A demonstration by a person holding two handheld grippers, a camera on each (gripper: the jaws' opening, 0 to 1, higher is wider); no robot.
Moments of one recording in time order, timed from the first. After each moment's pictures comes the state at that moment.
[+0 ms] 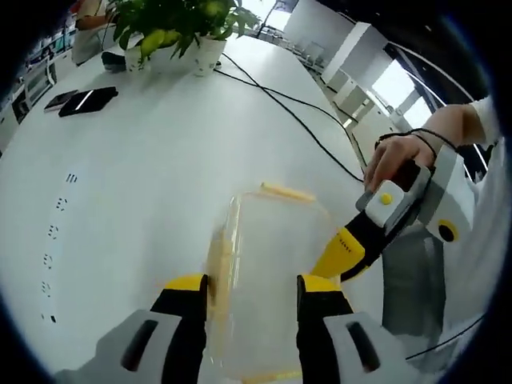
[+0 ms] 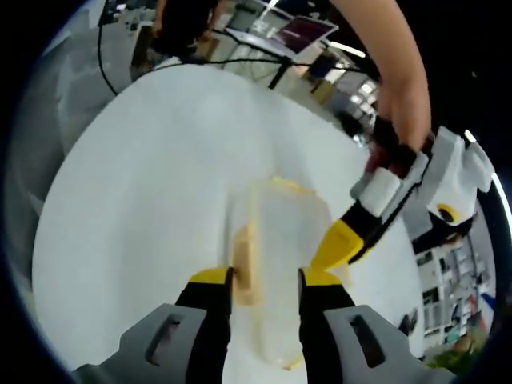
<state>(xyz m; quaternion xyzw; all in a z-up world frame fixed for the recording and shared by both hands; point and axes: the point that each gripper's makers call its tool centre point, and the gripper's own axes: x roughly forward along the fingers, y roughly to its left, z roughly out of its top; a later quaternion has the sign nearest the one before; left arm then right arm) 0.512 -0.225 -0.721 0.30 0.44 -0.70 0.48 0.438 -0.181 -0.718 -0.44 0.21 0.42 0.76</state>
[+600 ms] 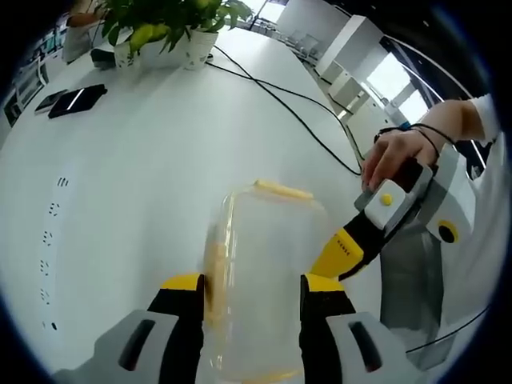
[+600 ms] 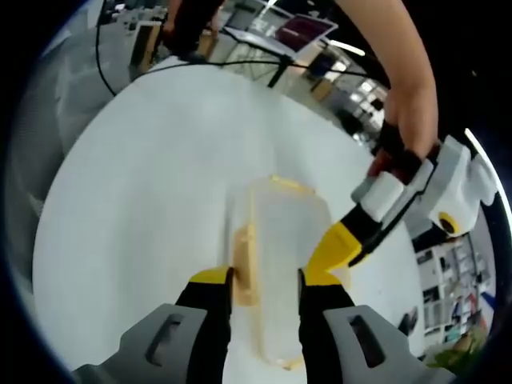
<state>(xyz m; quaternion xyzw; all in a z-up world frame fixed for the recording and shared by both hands) 0.501 -0.222 -0.720 0.31 0.44 -0.70 0.47 0.437 -0.181 -0.719 -0.44 0.21 0.42 0.76</state>
